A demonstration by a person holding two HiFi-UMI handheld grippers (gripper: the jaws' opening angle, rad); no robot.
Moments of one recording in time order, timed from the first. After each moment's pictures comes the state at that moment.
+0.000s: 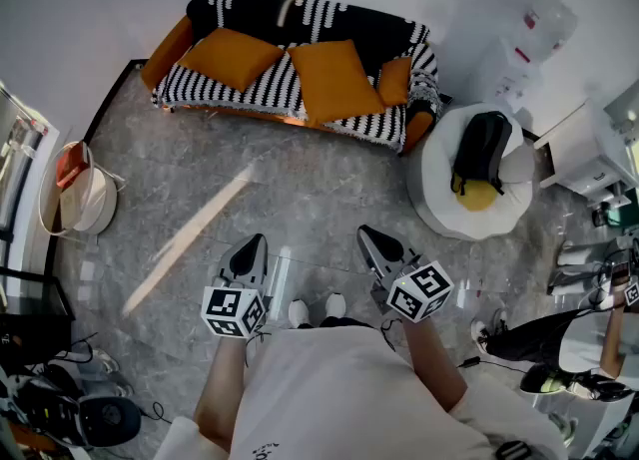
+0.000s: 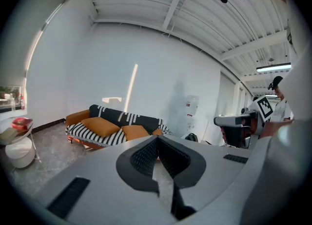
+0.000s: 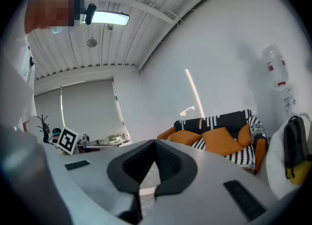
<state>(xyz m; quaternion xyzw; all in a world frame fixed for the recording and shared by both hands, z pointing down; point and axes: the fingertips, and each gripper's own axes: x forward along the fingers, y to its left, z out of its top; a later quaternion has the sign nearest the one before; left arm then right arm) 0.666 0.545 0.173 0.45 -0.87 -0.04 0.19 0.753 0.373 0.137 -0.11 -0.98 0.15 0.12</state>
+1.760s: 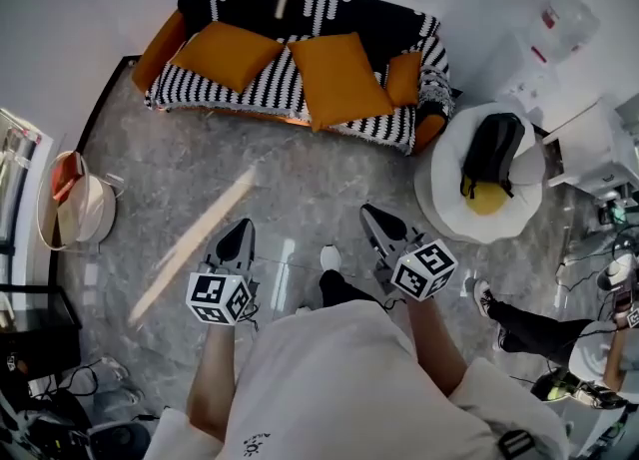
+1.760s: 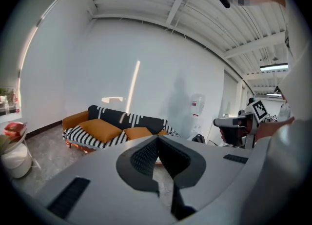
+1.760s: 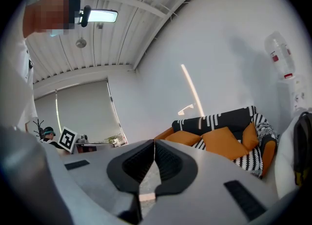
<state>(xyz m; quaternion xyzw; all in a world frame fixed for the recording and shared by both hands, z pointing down) 0.535 0.513 0.188 0.44 -0.87 -0.03 0.20 0.625 0.309 0.167 -0.12 -0.97 0.17 0.12</state>
